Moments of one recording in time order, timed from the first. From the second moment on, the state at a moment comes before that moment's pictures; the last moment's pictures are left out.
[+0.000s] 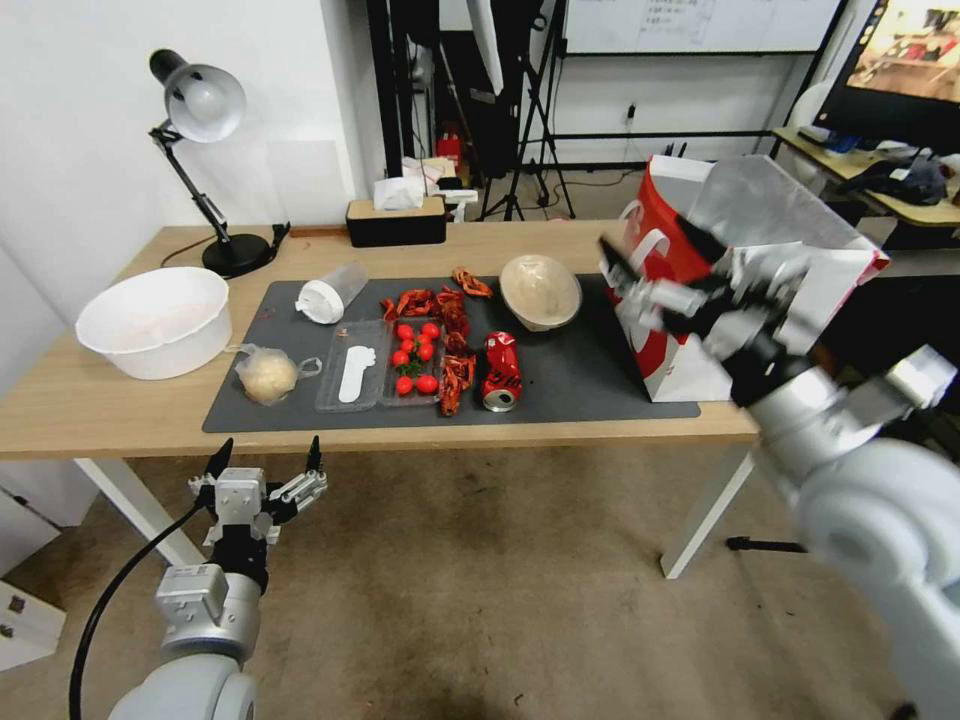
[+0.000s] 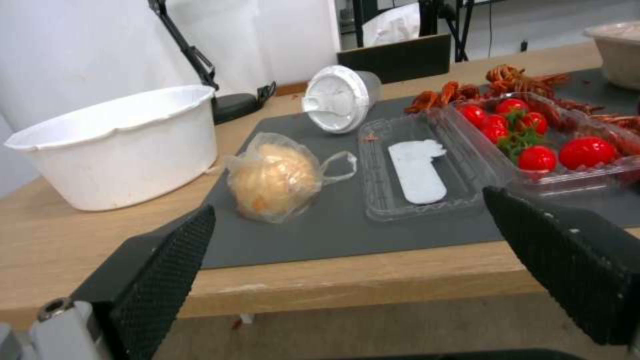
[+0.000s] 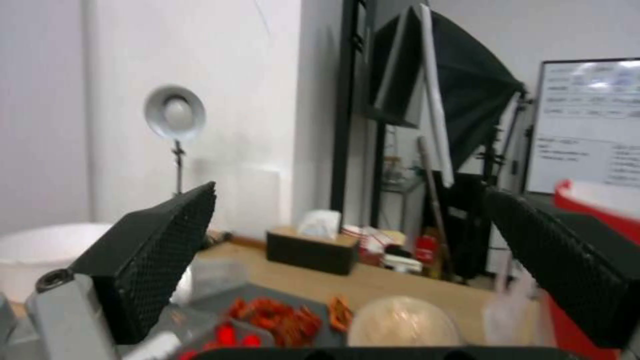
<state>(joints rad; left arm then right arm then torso) 1.73 -1.55 -0.68 -2.29 -0.02 0.15 0.02 -1.19 0.86 0.50 2.36 0.80 -0.13 0.03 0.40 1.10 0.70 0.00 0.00</state>
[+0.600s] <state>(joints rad) 1.72 -1.52 -0.68 -2.27 -0.02 0.13 0.02 -1.66 1.13 0.33 2.19 0.19 0.15 0.28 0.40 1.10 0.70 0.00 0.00</state>
